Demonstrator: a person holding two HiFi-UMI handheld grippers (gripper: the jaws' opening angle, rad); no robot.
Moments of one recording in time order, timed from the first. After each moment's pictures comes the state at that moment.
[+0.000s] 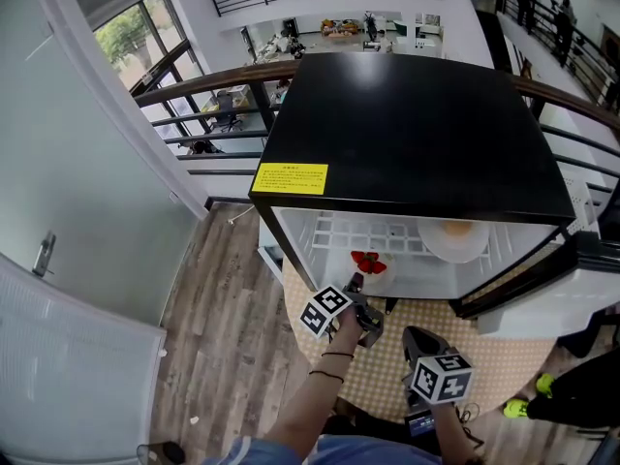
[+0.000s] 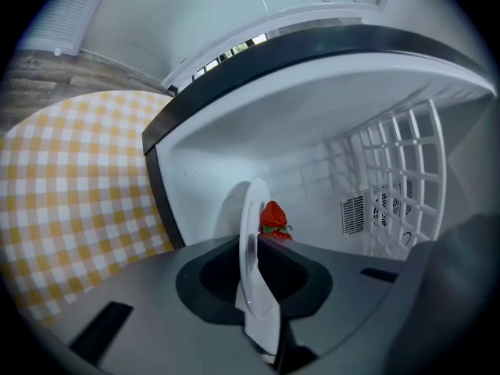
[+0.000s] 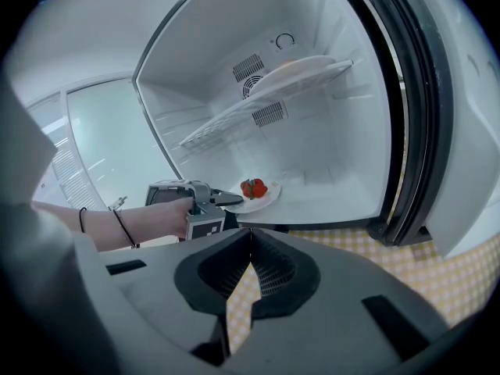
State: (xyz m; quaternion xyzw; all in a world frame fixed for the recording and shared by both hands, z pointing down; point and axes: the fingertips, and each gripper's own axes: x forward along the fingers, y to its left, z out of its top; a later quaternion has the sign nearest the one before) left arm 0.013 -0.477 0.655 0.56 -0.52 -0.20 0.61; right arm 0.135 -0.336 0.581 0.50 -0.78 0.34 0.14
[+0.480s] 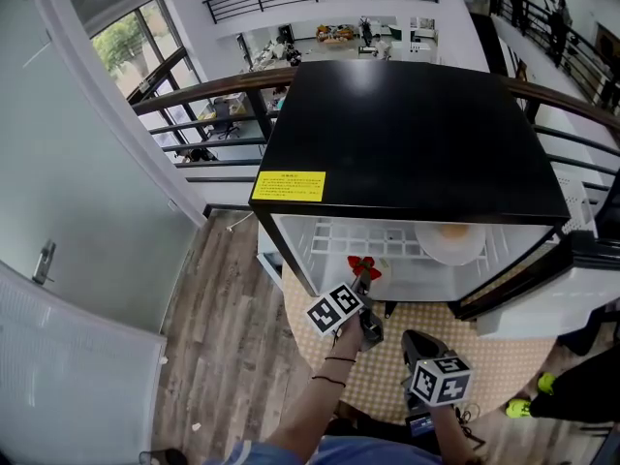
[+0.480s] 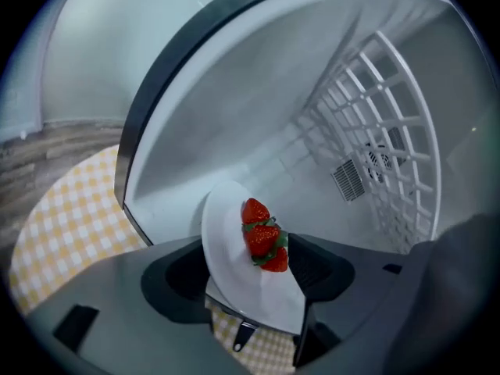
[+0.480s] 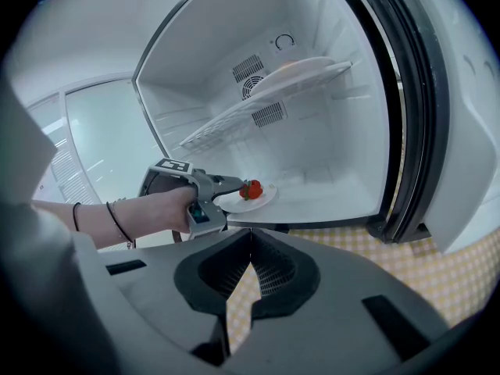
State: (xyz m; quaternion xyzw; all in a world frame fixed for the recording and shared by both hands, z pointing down) left arm 0.014 -0.482 0.637 0.63 -0.57 -0.06 0.52; right arm 0.135 -0.334 0.581 0.50 -0.78 0.35 0.14
